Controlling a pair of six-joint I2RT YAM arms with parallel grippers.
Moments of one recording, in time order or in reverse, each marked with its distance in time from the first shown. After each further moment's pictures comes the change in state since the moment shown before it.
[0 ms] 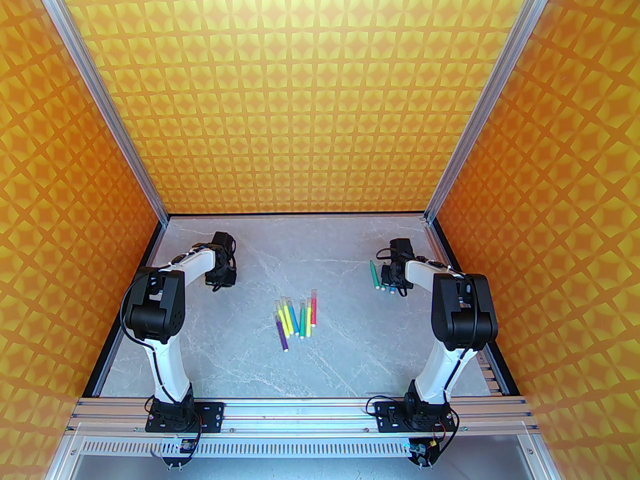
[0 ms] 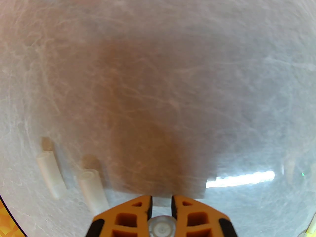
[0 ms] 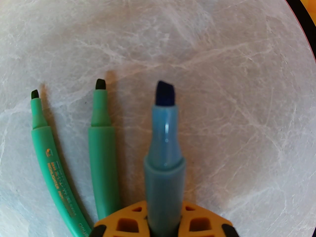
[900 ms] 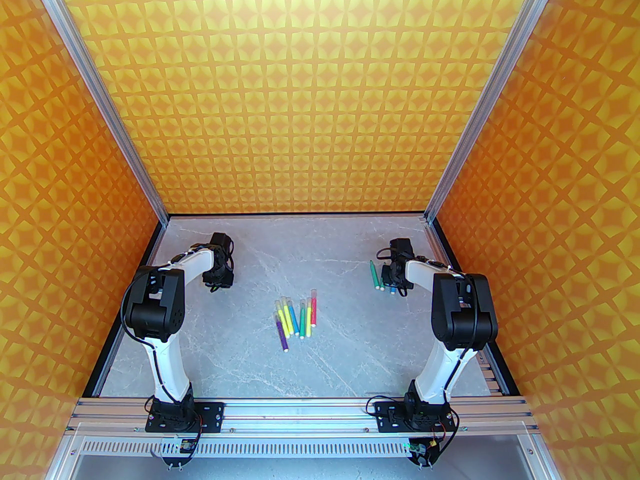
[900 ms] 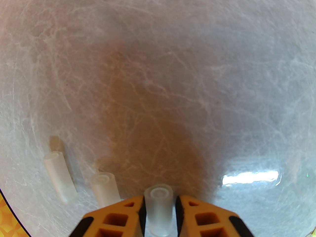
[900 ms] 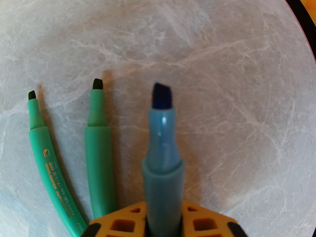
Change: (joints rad) left arm 0.011 0.015 0.000 -0.006 -0.018 0.011; right arm 0.000 0.000 0.001 -0.008 0.013 0.008
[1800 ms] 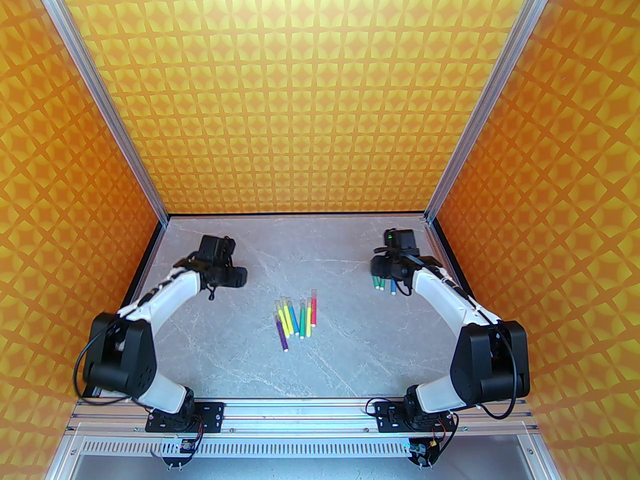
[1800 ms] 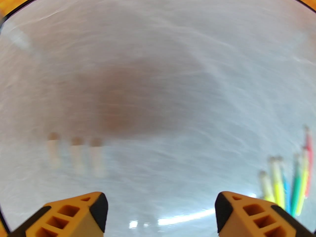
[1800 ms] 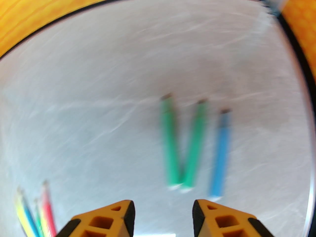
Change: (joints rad) left arm -0.094 -0.501 -0.368 0.299 0.236 0.013; right arm 0.193 -0.384 -0.031 -0.174 -0.175 -0.008
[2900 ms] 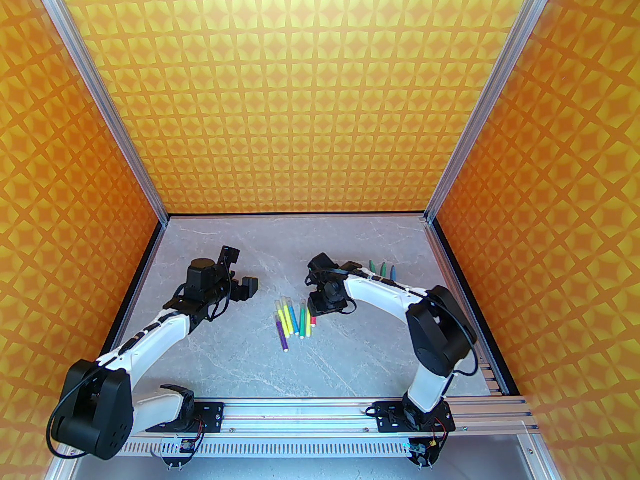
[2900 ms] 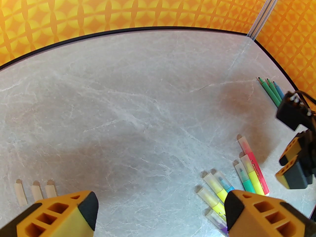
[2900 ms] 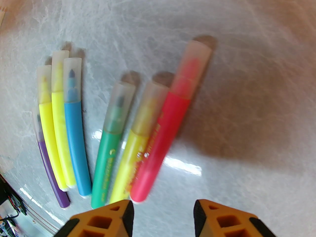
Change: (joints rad) left arm -0.024 -0.264 -0.323 0.452 0.192 0.010; right arm 0.481 0.320 0.163 -0.235 -0.112 0.185
